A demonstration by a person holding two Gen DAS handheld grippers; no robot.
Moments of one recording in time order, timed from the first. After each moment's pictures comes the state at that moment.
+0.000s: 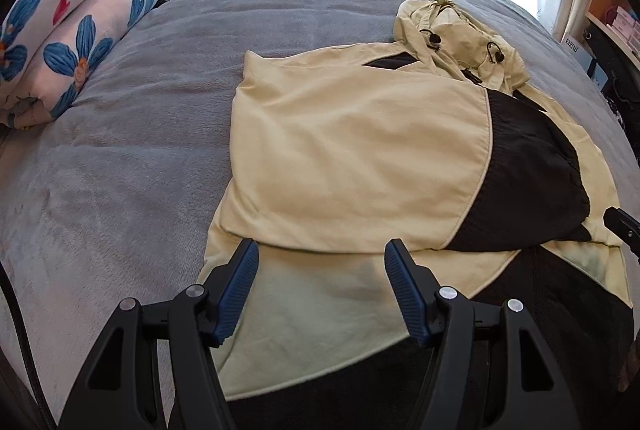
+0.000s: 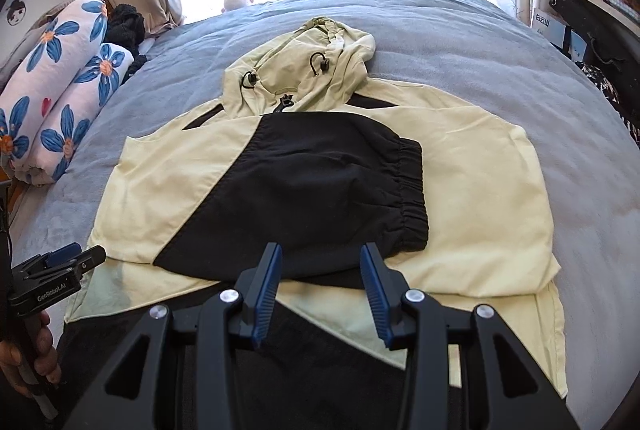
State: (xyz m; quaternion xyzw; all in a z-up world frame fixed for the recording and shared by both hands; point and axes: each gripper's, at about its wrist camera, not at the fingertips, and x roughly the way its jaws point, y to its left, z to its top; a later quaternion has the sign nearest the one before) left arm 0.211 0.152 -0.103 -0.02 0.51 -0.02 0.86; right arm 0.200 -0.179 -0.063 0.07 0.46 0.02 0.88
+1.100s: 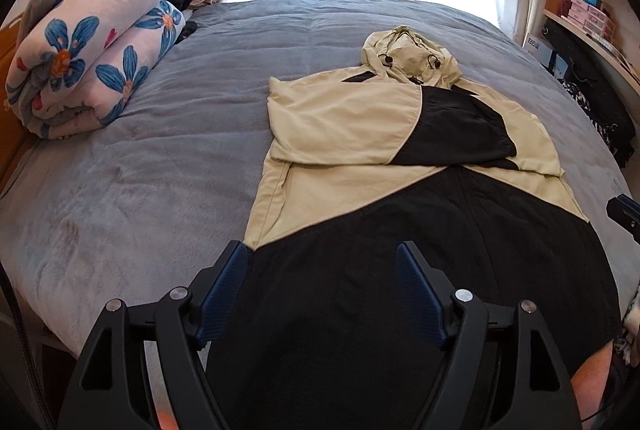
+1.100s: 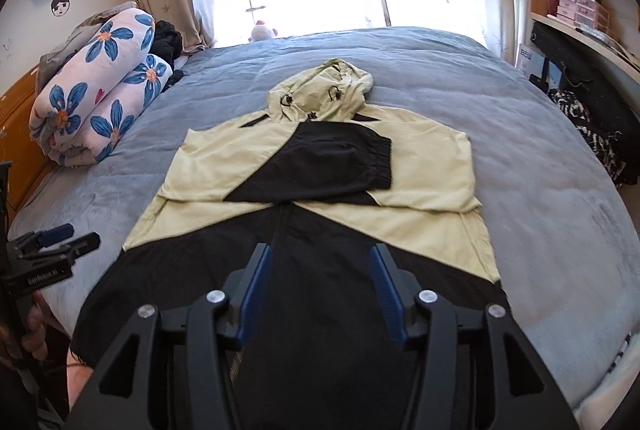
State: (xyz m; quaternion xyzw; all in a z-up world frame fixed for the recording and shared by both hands) left arm 0.032 0.175 -0.009 0.01 0.46 -0.04 0.89; right arm 0.019 -0.180 0.017 0.04 0.41 0.03 0.91
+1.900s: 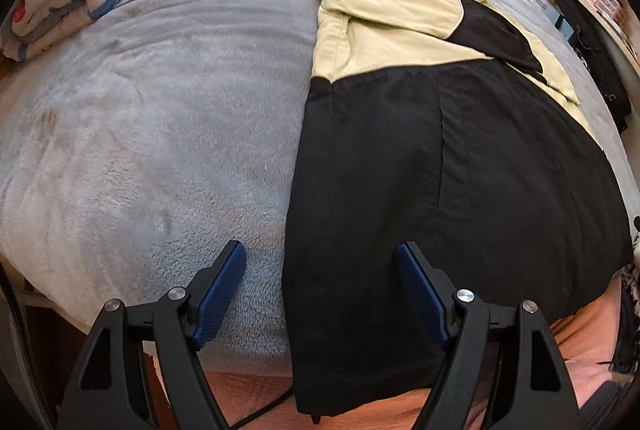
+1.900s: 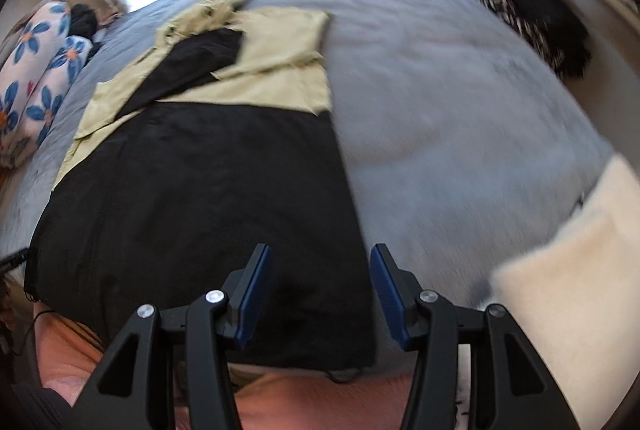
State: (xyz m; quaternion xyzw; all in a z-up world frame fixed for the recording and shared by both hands) left arm -0.010 0.273 -0.114 -0.03 0.57 -0.08 0.82; right arm -0.075 -0.334 -0.057 0.11 0.54 -0.07 0.83
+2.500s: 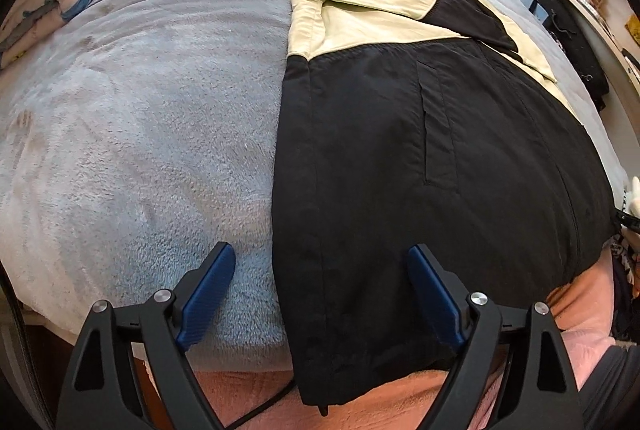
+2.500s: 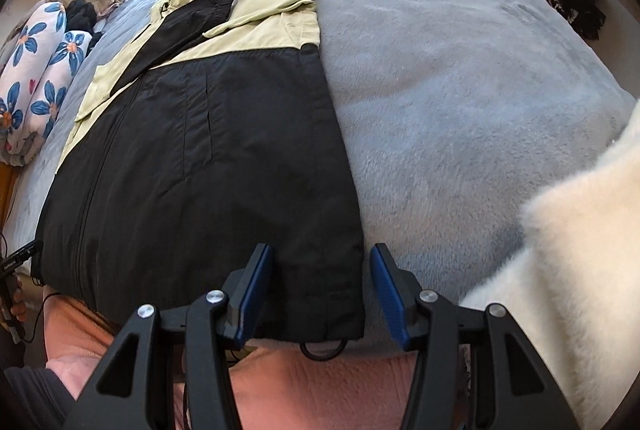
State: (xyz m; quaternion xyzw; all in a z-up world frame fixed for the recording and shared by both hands) left arm -0.017 0.274 -0.122 -0.03 0.58 -0.13 0.81; right arm -0.088 -0.332 -0.091 0.13 0.57 -0.04 0.81
